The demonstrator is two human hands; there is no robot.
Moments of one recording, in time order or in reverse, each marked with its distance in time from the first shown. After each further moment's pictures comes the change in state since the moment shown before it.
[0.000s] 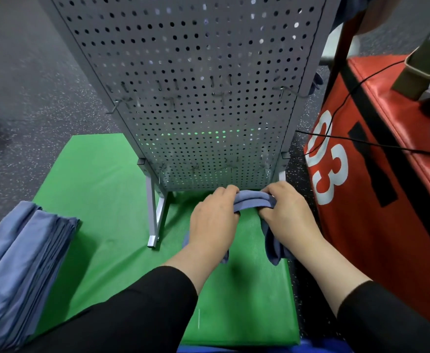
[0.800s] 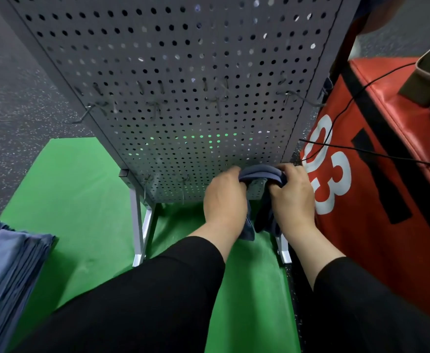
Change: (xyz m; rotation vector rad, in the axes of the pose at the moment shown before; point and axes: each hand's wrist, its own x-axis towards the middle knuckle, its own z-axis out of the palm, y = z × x) left_hand 0.096 0.014 0.029 -0.250 0.149 -0.075; right_hand 0.083 0.029 0.022 0.071 0.337 0.139
